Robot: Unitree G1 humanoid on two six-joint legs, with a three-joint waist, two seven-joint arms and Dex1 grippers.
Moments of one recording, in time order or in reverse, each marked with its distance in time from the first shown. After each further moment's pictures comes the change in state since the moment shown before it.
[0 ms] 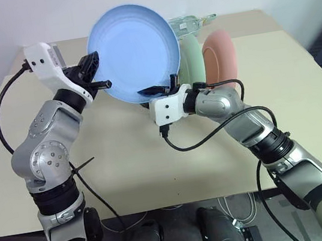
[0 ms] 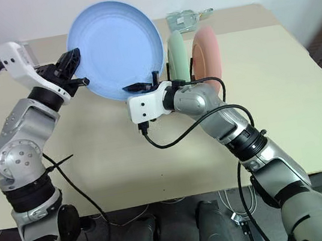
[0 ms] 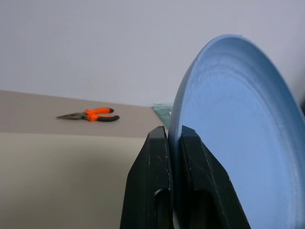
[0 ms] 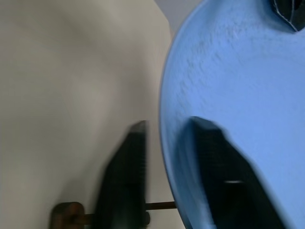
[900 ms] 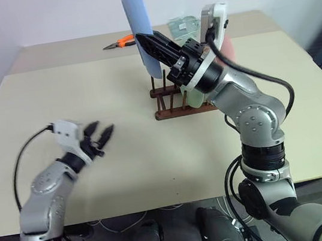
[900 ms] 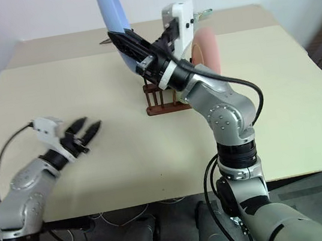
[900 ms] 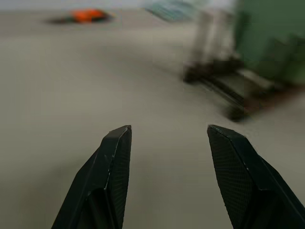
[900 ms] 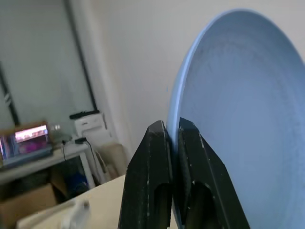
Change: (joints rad) left arm 0.576 0.221 -0.224 0.046 0.180 -0.397 -0.481; right arm 0.042 0.377 -0.588 -0.309 1.108 0.834 -0.263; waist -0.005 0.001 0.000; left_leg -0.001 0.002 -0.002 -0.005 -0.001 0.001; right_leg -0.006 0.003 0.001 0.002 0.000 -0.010
